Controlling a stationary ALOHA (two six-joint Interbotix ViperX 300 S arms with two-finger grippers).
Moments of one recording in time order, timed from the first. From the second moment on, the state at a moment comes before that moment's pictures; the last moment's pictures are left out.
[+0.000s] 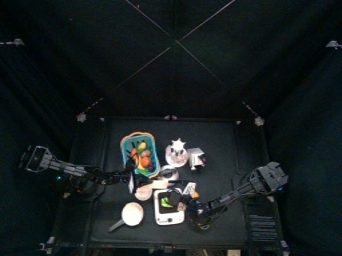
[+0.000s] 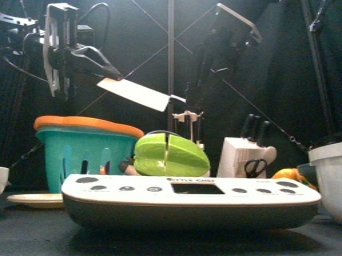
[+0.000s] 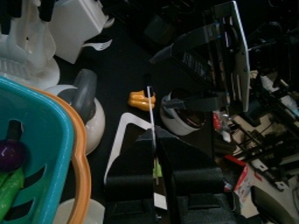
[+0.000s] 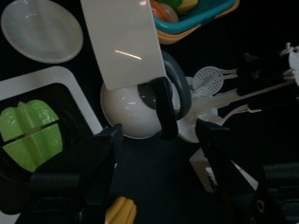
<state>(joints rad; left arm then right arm) -0.17 -0.44 1.05 -0.69 -0.36 -0.01 0.45 0.12 0.34 -1.06 1.08 1.18</state>
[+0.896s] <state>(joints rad) -0.17 -0.42 1.15 -0.08 -0.60 0.00 0.42 -0.10 0.63 -1.39 0.59 1.68</state>
